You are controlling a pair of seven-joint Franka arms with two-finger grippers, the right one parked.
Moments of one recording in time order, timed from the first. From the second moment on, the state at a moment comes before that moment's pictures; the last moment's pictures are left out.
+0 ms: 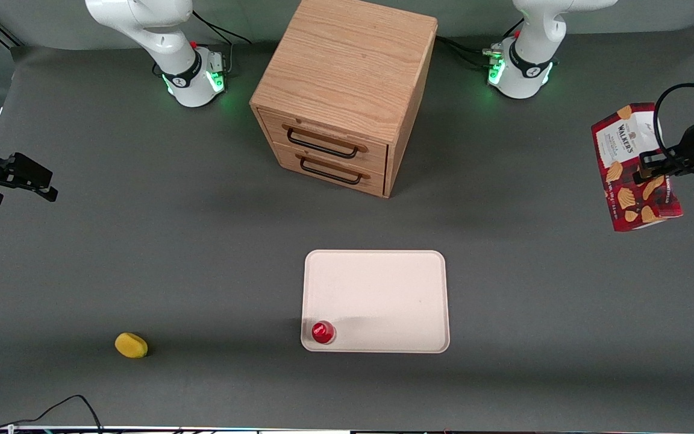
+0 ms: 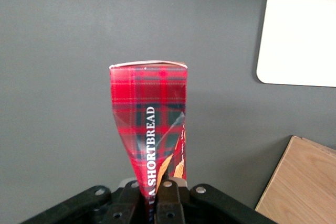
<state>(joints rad) 0.00 0.00 0.01 -1.65 -0.08 1.59 -0.03</state>
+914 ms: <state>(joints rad) -0.32 0.45 -0.19 -1.37 0.00 1.83 -0.72</state>
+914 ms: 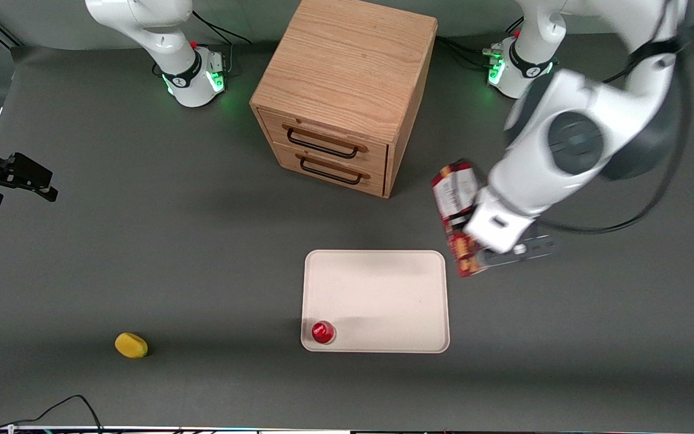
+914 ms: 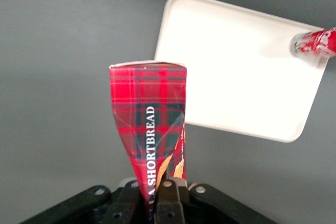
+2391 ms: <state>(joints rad) -0.36 0.84 -0.13 -1.23 0.13 2.19 -0.73</state>
